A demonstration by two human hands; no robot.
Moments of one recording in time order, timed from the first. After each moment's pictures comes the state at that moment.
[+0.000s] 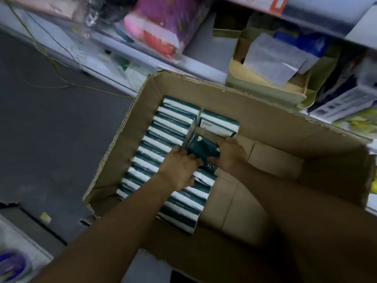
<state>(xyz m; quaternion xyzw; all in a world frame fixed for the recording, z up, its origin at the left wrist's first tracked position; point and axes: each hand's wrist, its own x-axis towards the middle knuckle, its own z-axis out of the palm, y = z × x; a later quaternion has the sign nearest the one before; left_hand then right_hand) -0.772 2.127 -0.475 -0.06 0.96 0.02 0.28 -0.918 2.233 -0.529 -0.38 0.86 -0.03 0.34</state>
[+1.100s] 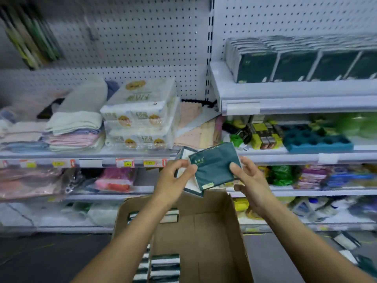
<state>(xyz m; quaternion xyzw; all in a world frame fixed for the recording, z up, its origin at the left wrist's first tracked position) -0.835 2.213 -0.113 -0.10 0.82 0.55 -0.10 -0.884 2.421 -0.113 0.00 0.64 -0.75 0.15</state>
